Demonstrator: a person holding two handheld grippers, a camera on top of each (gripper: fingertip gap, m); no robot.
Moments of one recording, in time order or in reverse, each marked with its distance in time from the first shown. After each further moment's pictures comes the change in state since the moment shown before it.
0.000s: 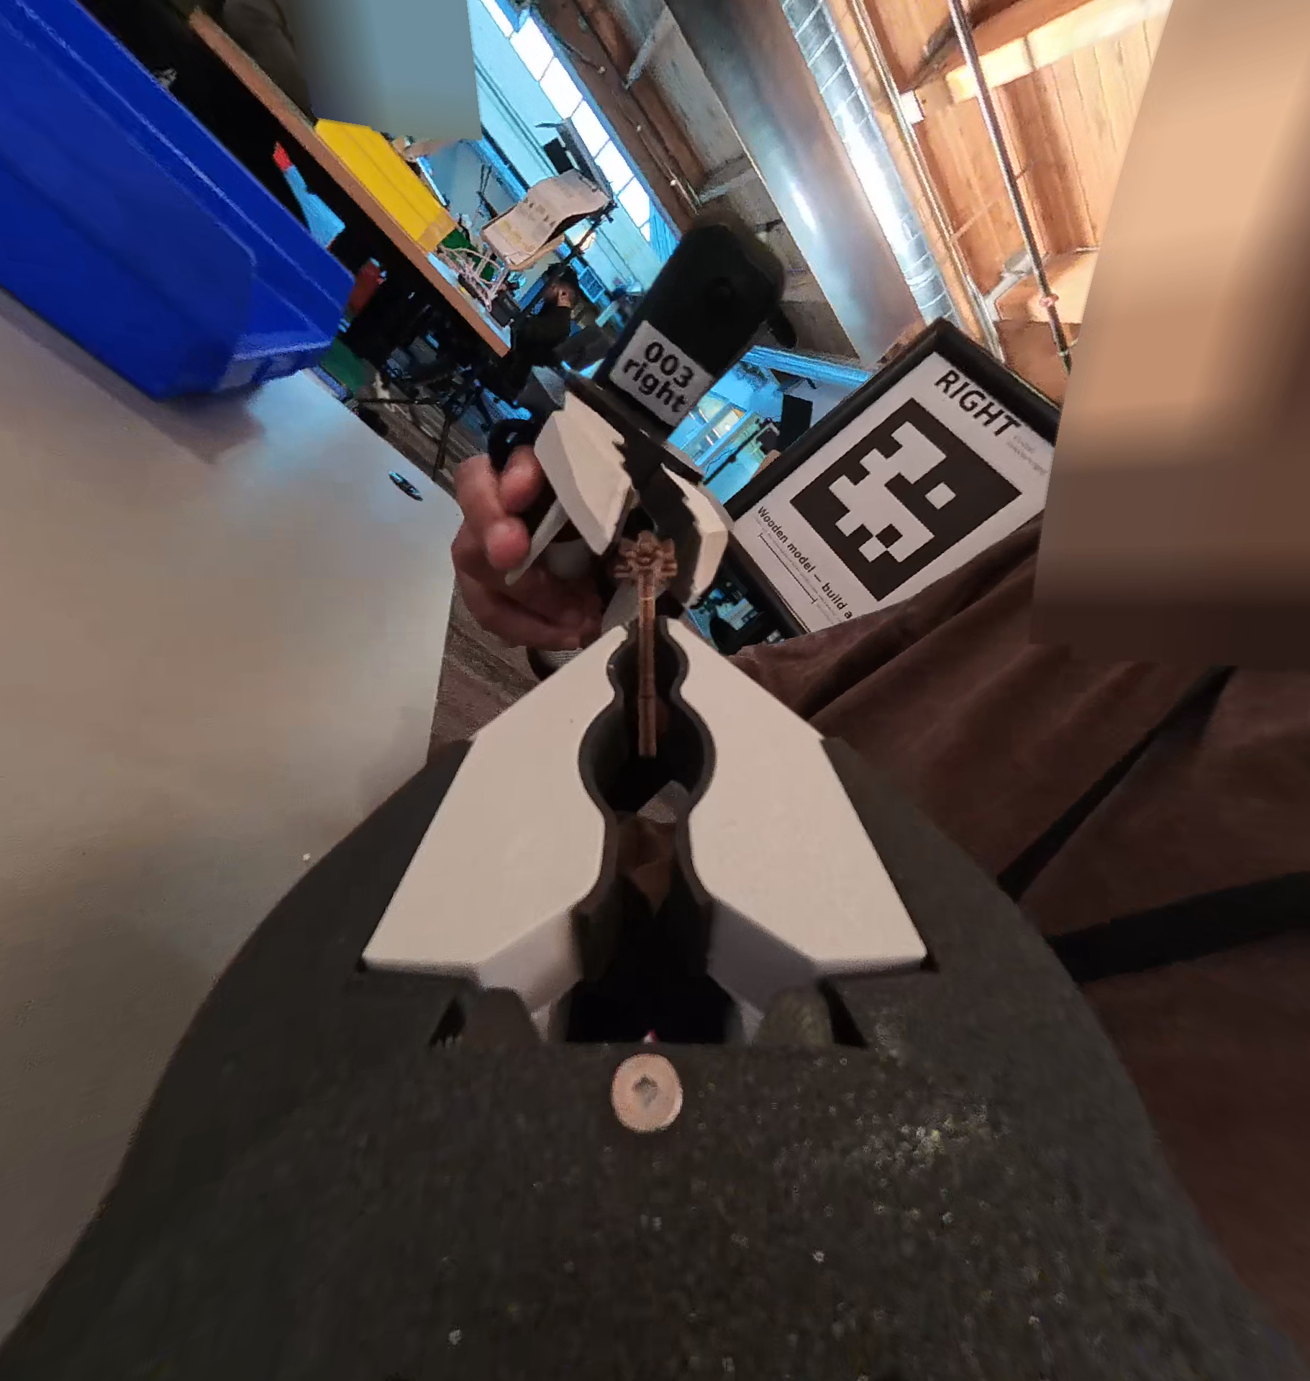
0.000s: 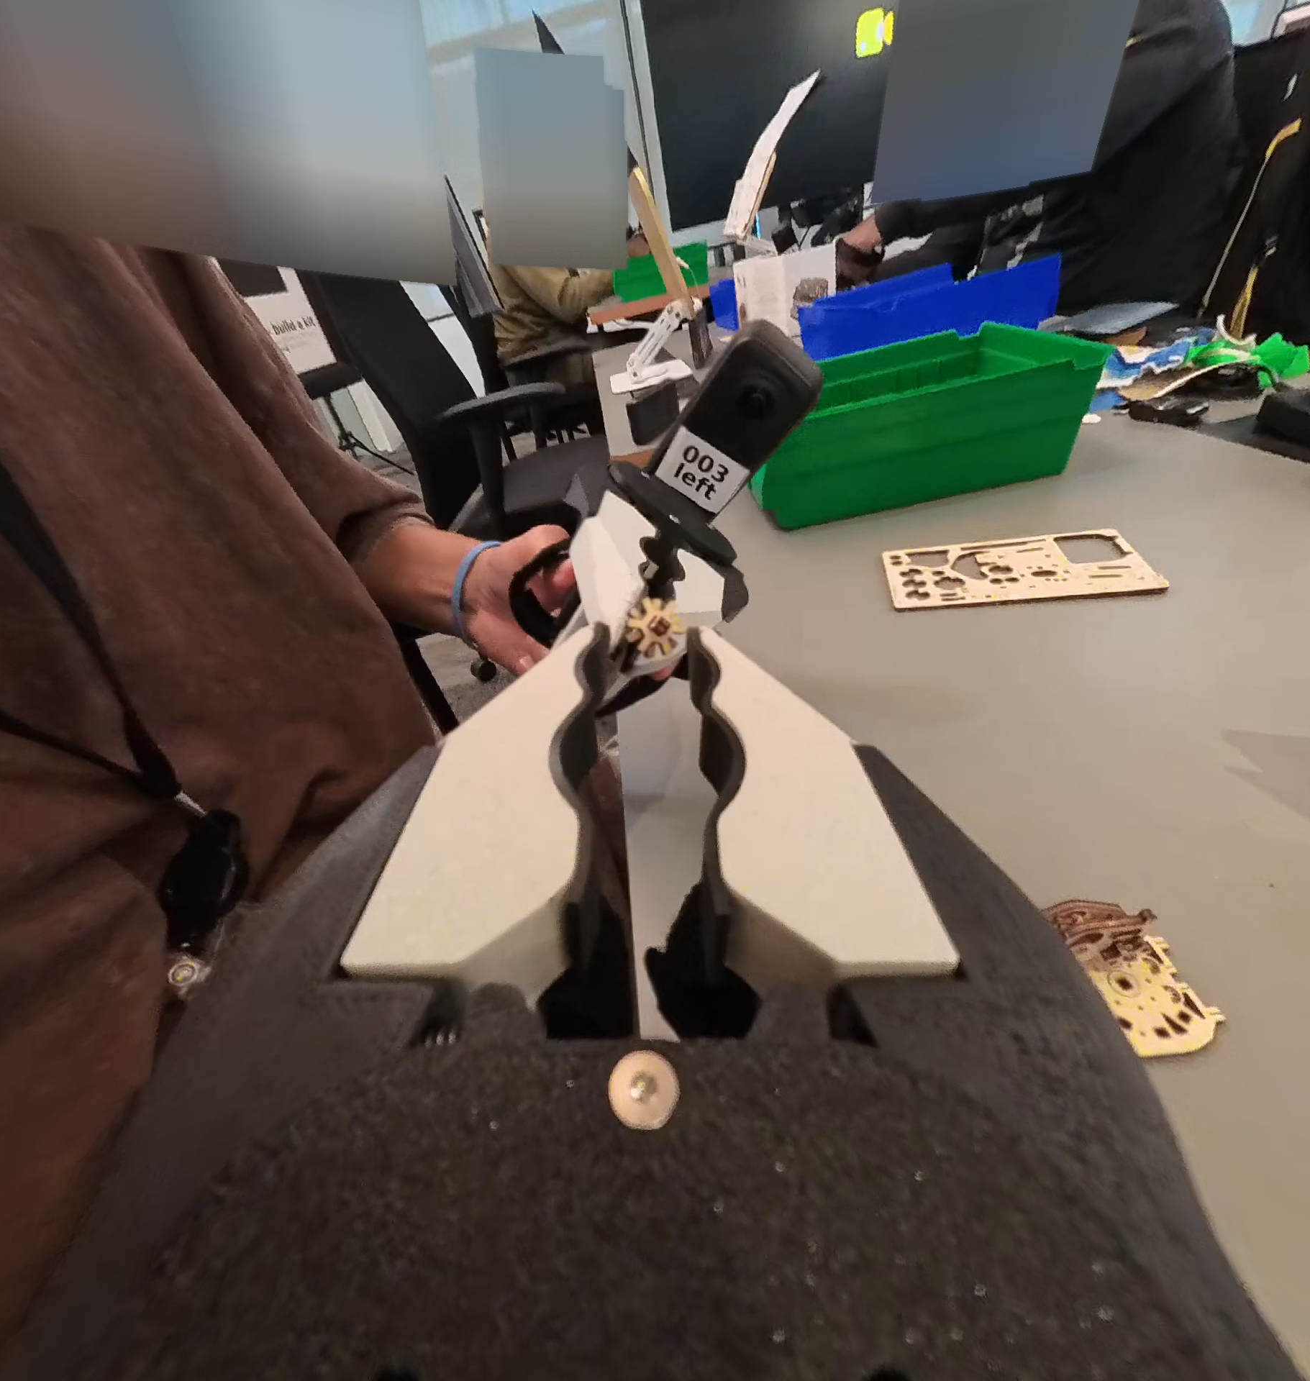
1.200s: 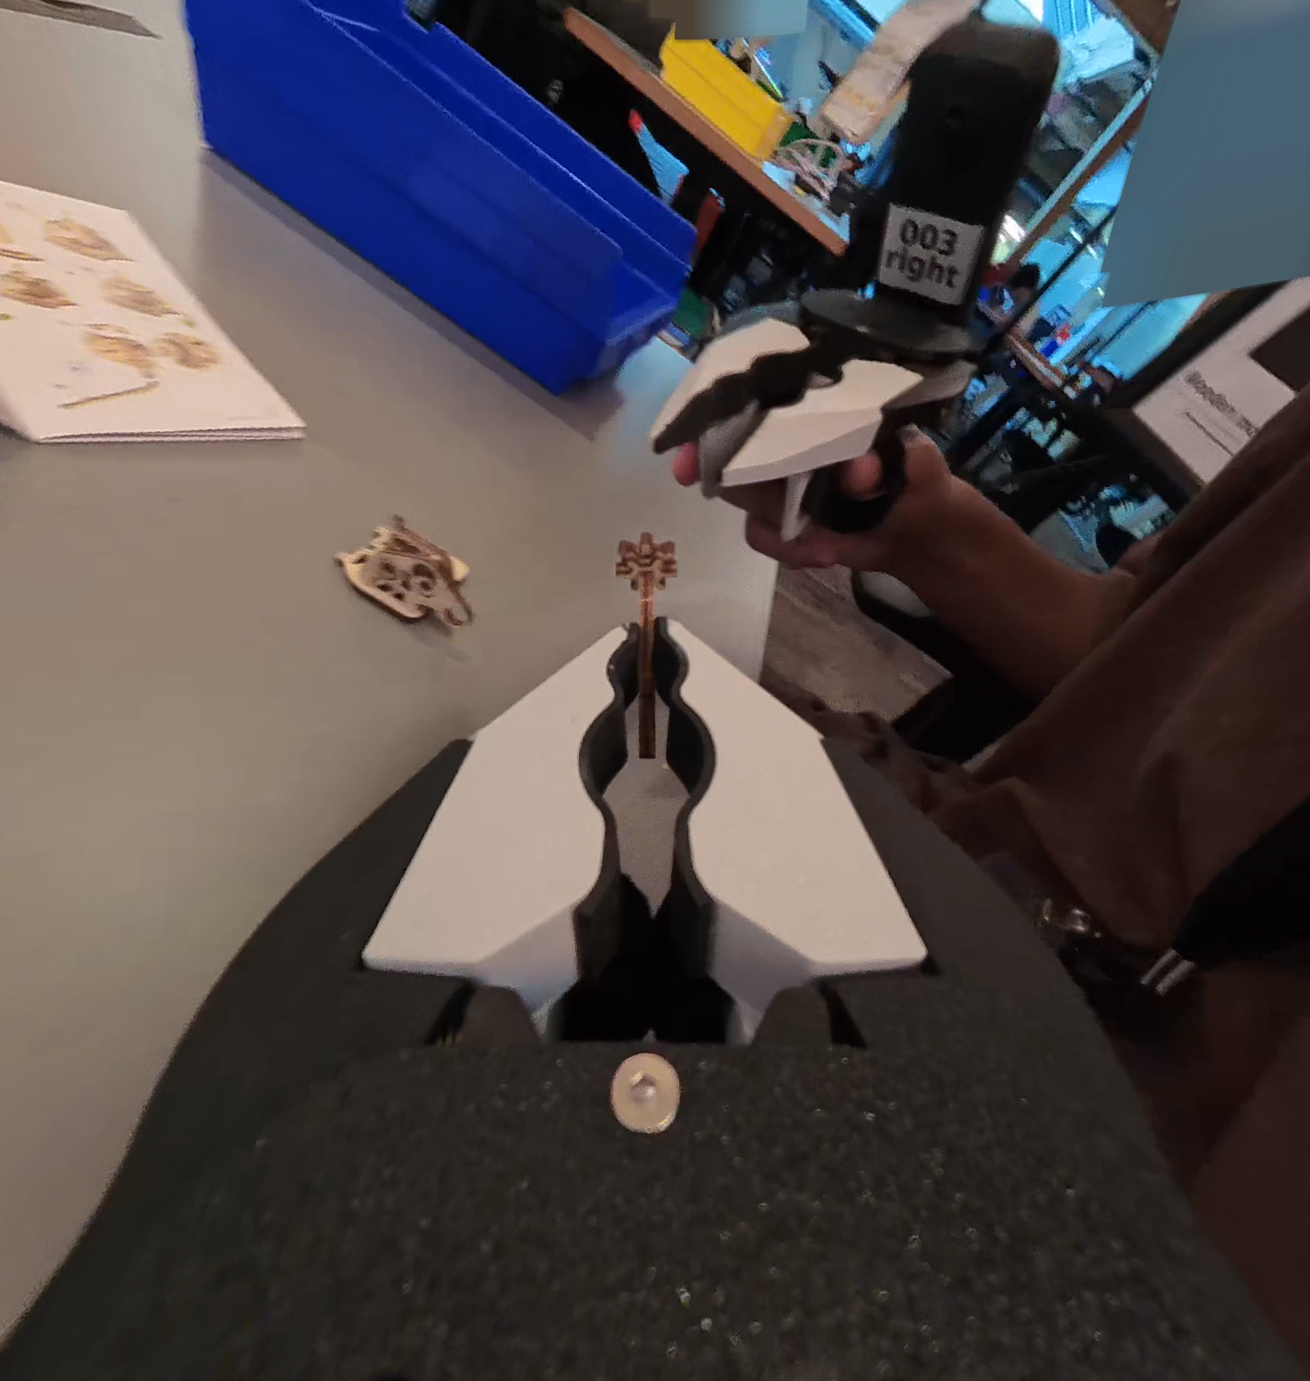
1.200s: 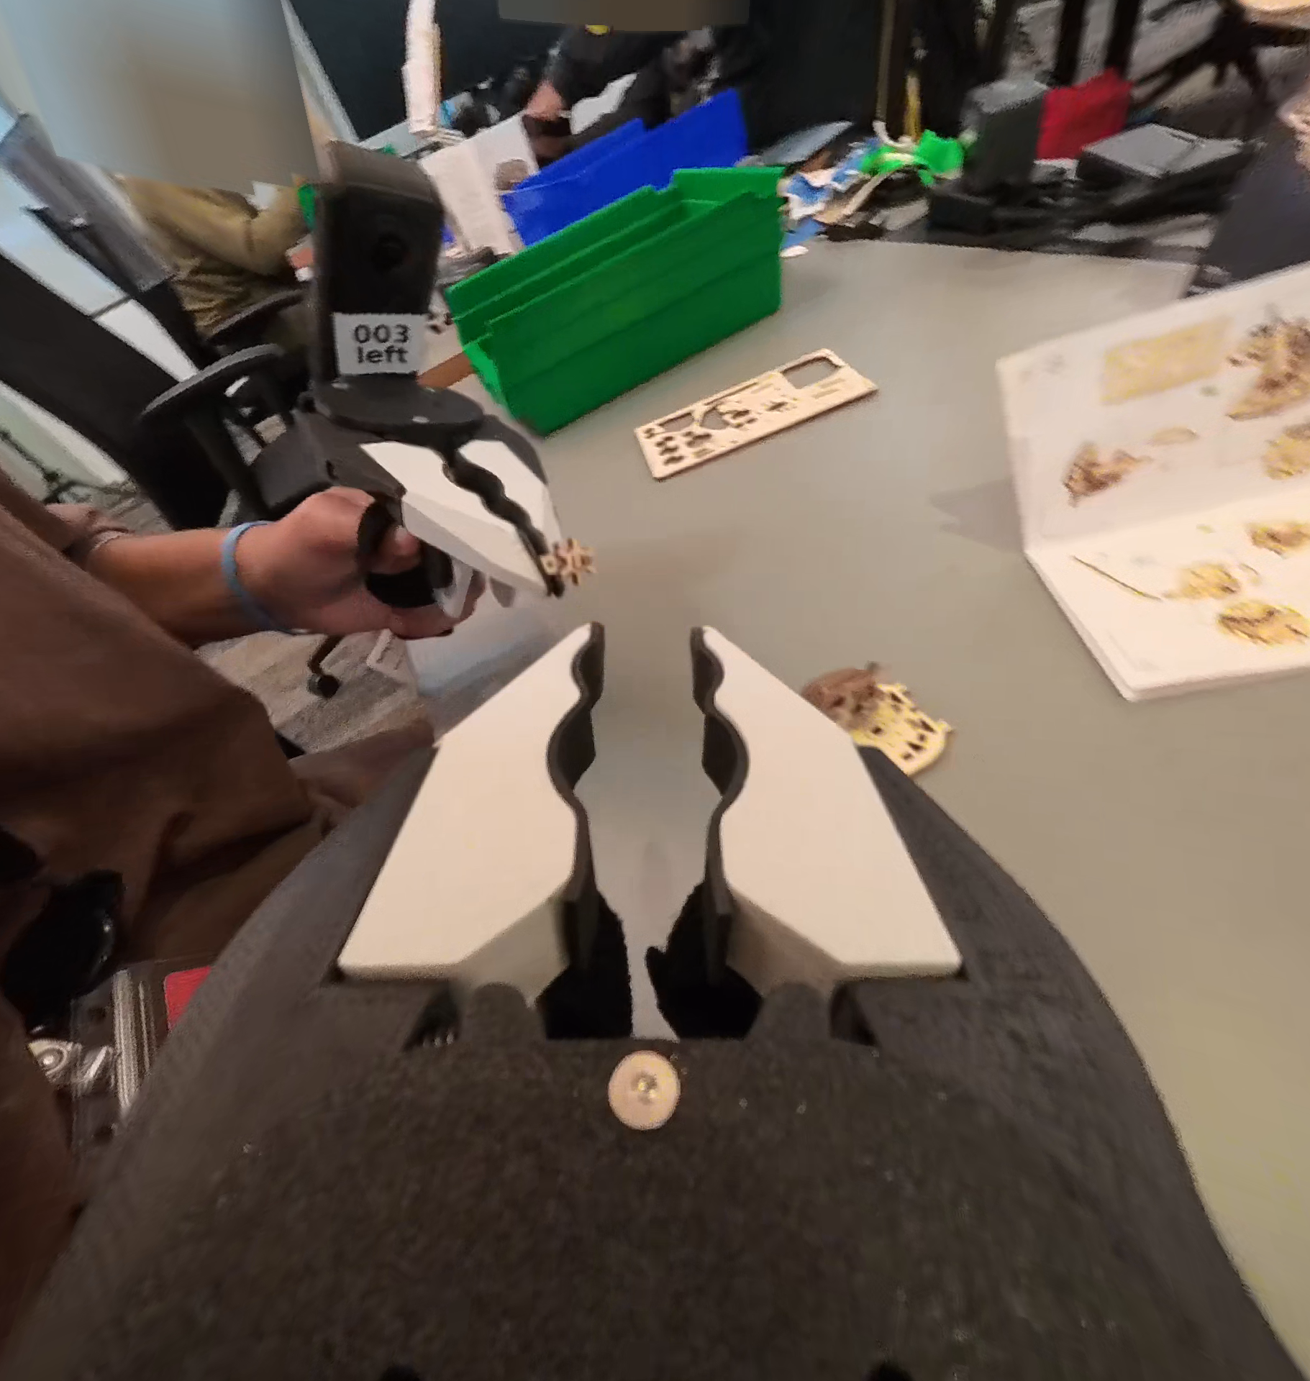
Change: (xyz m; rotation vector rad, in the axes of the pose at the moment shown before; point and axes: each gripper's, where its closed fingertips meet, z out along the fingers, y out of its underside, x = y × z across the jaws) left arm -0.082 -0.009 -0.036 -0.112 -0.475 0.267; right arm 0.084 0.039 -0.033 -0.105 0.352 0.179
